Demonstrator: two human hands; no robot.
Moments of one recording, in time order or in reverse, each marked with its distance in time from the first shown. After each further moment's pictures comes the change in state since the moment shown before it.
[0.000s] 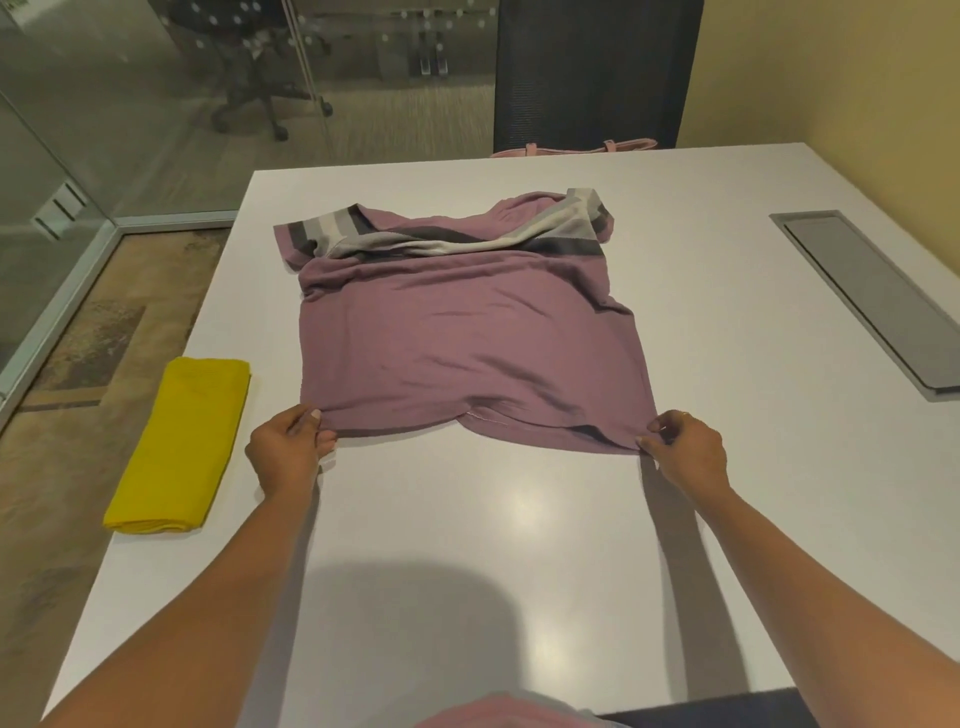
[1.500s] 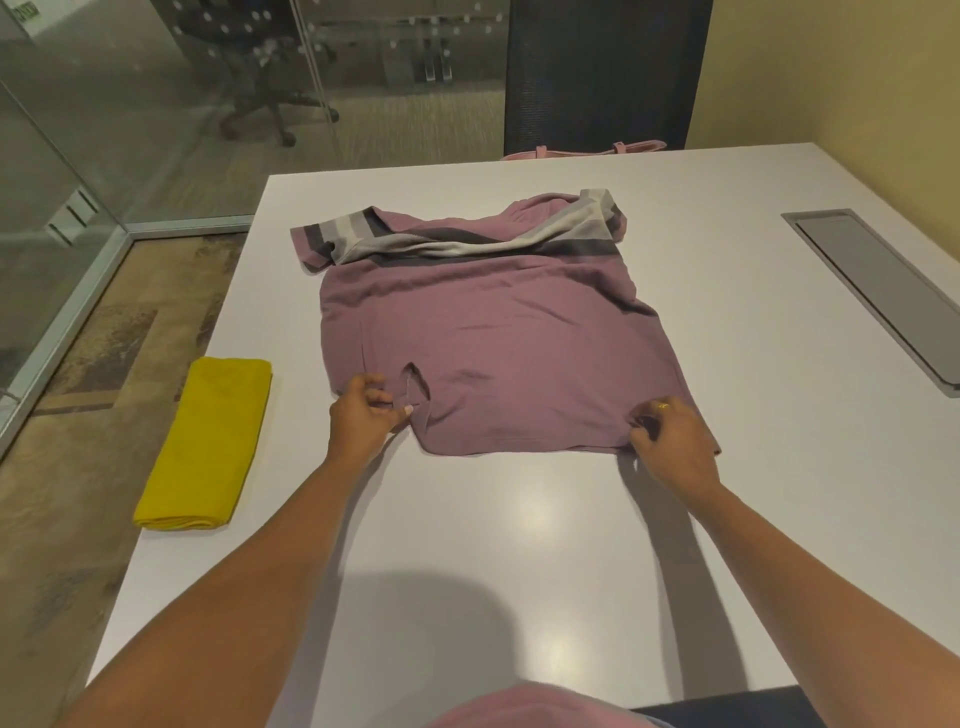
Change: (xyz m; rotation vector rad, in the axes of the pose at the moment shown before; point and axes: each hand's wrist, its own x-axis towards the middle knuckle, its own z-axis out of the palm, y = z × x) left_hand 0.001 0.022 0.028 0.250 -0.345 0.140; right_hand -0.013 -0.024 0.020 -0.153 0.033 -0.228
